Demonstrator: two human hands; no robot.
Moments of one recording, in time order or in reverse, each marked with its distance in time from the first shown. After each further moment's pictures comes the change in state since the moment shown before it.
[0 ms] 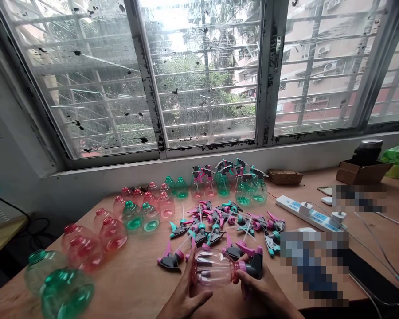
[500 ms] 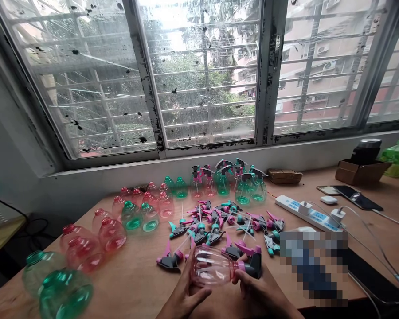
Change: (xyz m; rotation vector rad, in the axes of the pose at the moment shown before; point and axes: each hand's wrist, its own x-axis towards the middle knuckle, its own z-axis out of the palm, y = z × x) left_hand 0.001 -0.022 -0.005 -0.036 -0.005 -0.029; right_hand 0.001 -0.004 0.002 0.006 -0.011 0.000
